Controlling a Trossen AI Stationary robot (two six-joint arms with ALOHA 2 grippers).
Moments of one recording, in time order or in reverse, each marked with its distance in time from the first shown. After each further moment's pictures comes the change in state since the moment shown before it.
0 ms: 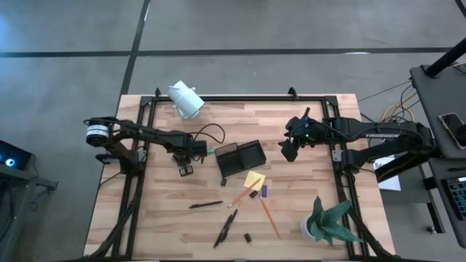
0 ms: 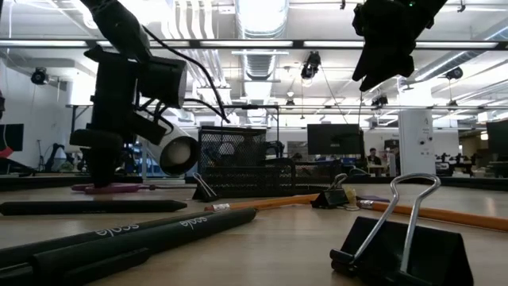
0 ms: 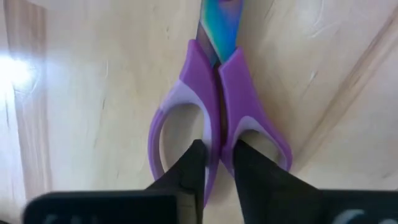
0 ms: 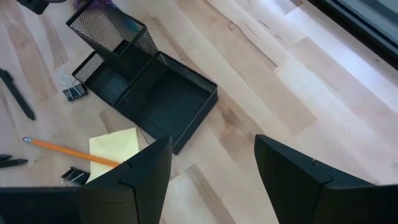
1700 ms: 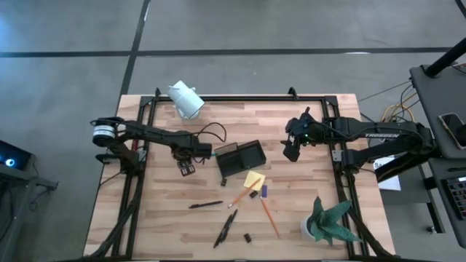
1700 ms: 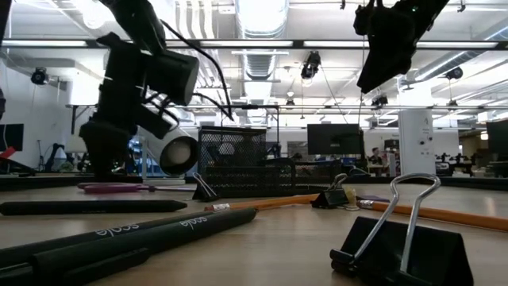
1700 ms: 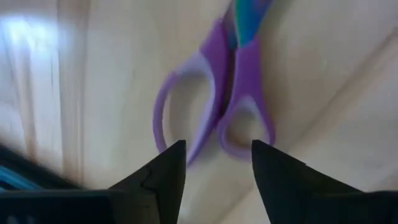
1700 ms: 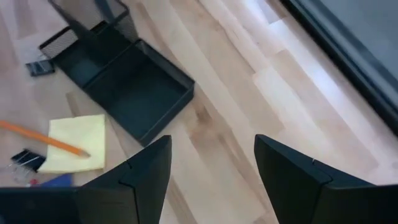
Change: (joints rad) left arm -0.038 0.052 0.144 -0.200 -0.066 -0.120; right arm -0.009 0.002 0.001 -0.036 0.064 -0.159
